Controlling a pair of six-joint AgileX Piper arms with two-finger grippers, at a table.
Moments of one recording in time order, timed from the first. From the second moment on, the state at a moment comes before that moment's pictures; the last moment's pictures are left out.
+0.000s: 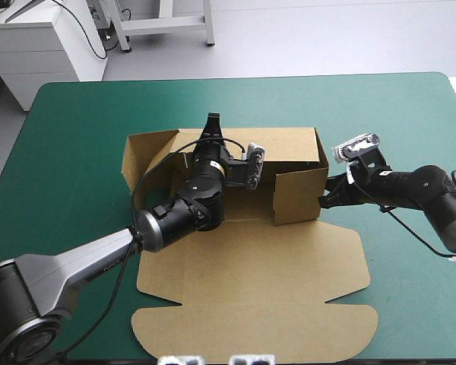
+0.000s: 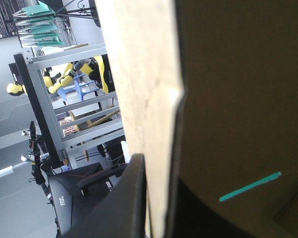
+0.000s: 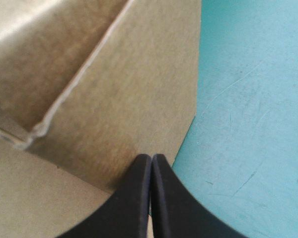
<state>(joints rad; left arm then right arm) -0.91 1.68 -1.30 1.16 0.78 0.20 0.03 1.35 -0.93 0.80 0.65 -0.98</state>
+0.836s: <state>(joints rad) -0.91 1.68 -1.30 1.16 0.78 0.20 0.03 1.37 -0.92 0.76 0.71 -1.03</state>
